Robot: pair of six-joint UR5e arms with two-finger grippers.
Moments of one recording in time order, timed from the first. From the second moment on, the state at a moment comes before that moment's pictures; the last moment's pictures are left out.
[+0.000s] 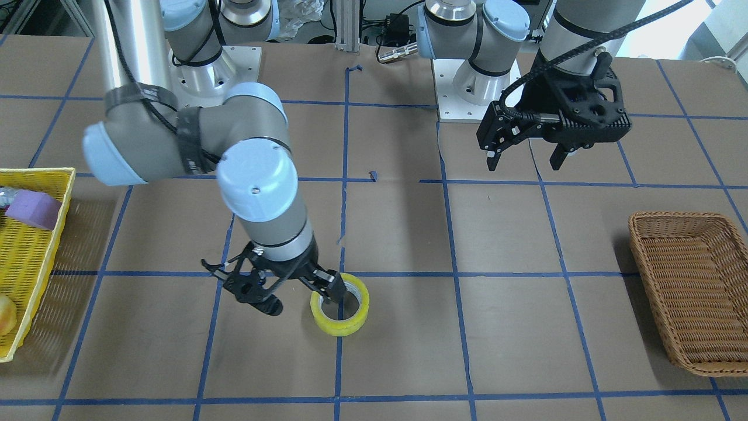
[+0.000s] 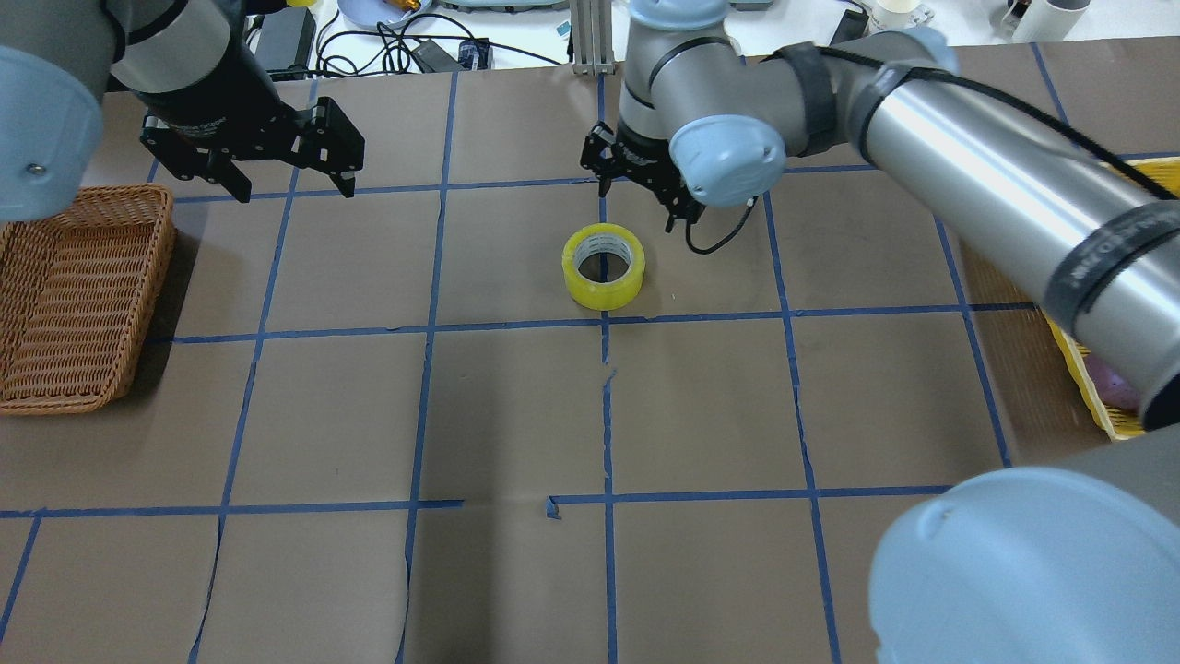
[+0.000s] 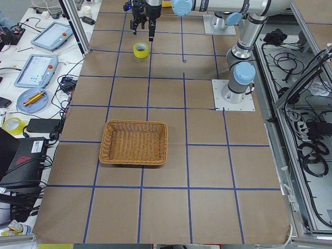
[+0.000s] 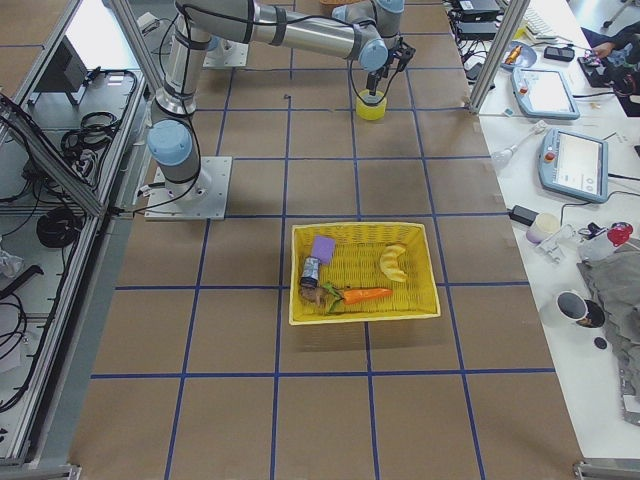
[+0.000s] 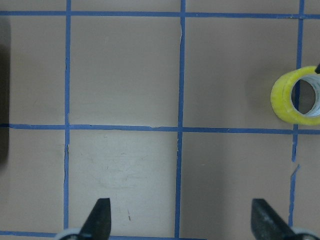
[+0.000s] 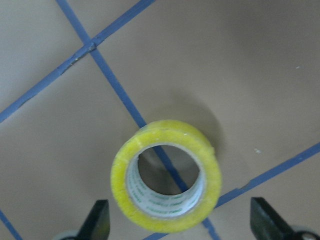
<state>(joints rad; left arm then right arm) -1.56 -1.57 -1.56 -1.46 1.60 -0.02 1.76 -1.11 1.42 -1.93 -1.49 0.71</state>
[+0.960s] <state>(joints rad) -1.57 -1.57 -1.56 -1.46 1.60 -0.03 1.47 -1.50 1.53 -1.43 -1.62 0.04</state>
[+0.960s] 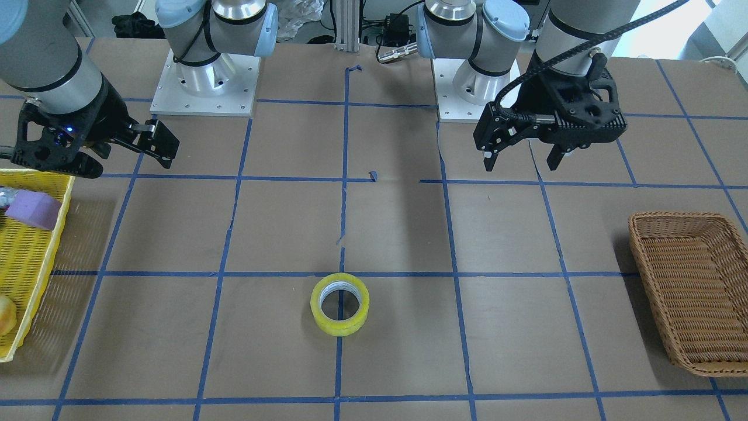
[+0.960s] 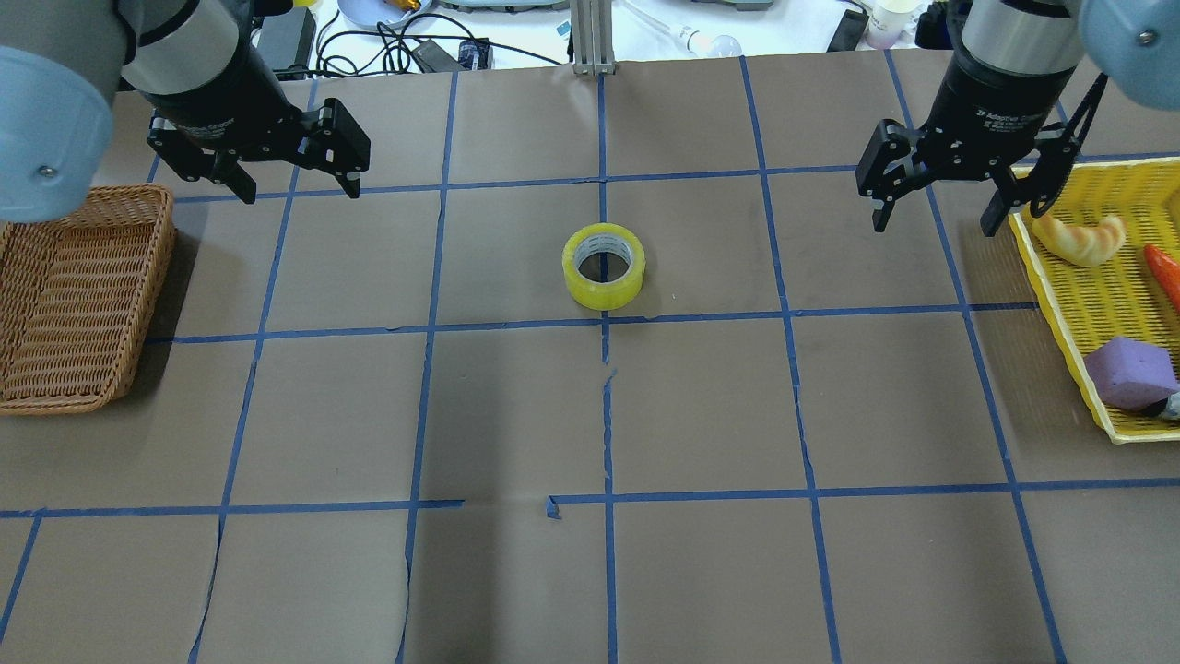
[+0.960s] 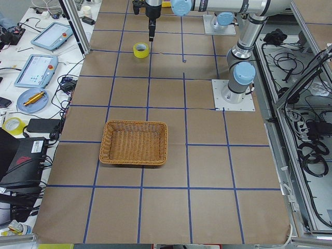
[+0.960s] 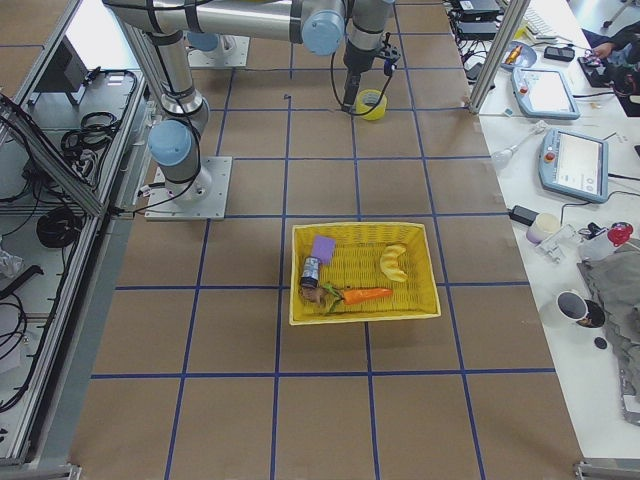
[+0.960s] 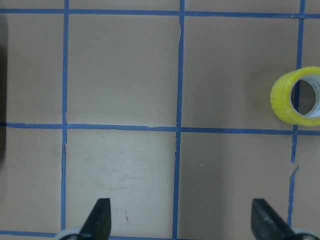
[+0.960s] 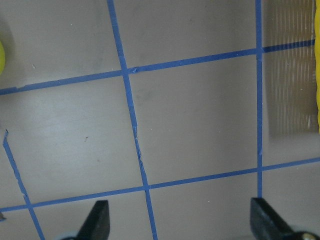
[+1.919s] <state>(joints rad) -1.57 -1.62 -1.56 -1.41 1.57 -0.06 1.56 -1.52 1.55 -1.55 -1.60 0.11</state>
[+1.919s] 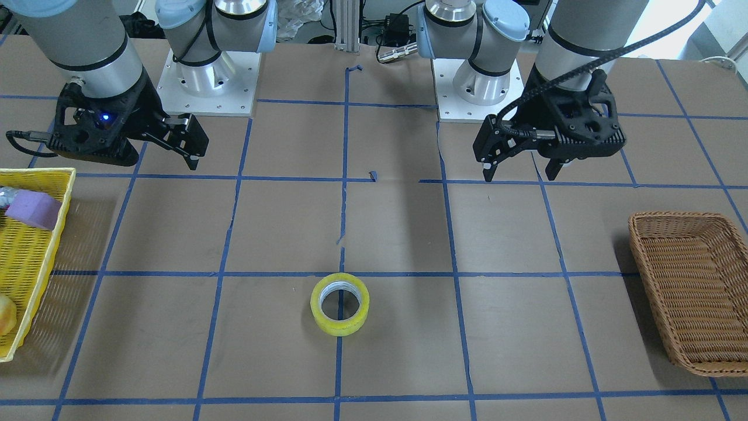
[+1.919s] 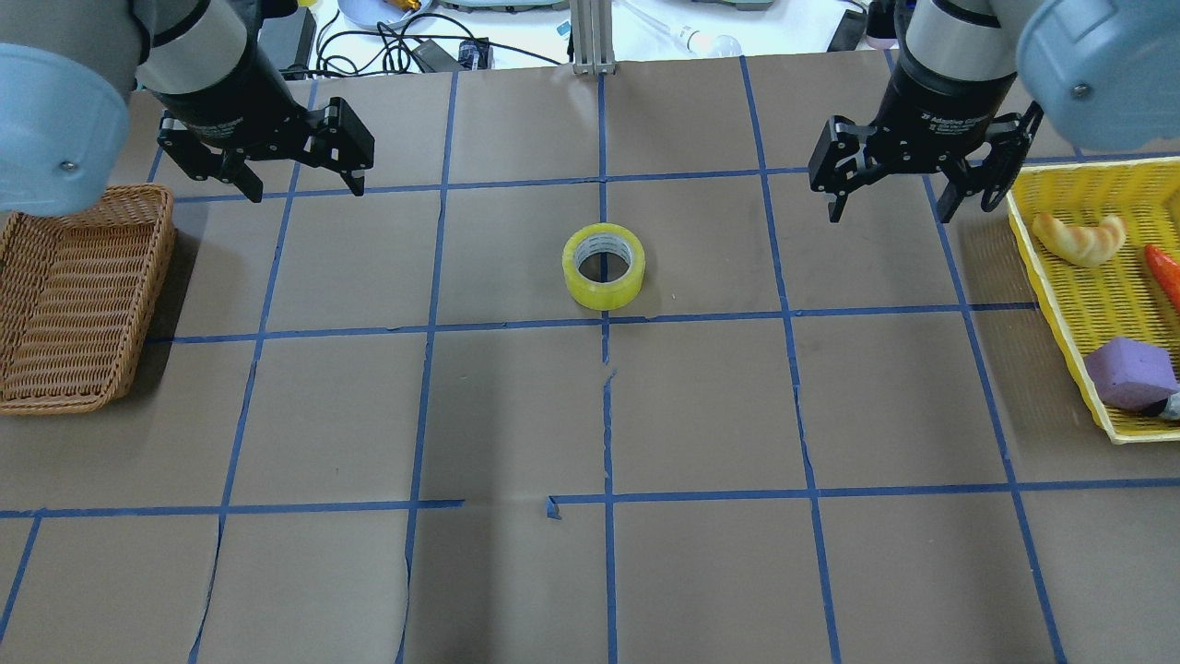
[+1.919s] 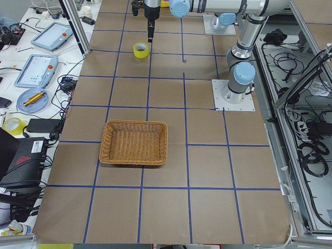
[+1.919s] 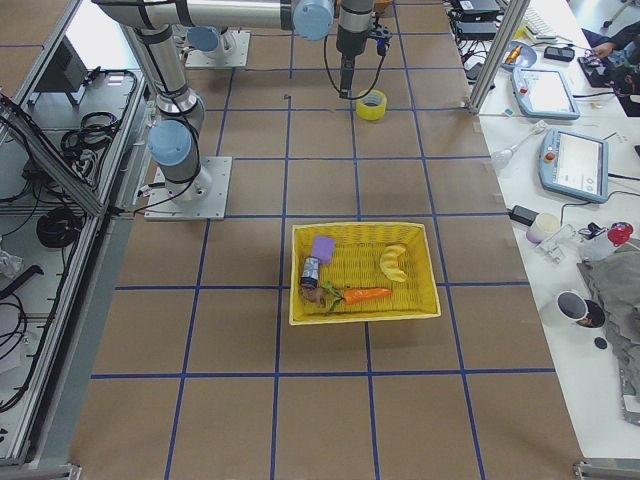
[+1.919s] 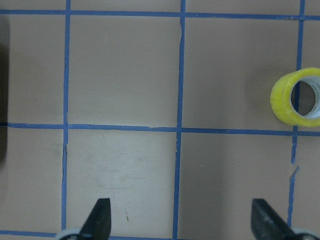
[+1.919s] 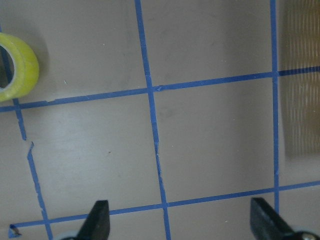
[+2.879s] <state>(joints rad) -1.79 -2.08 -1.57 -0.88 1.46 -0.34 1.57 -1.55 1.55 -1.57 -1.54 -0.05</state>
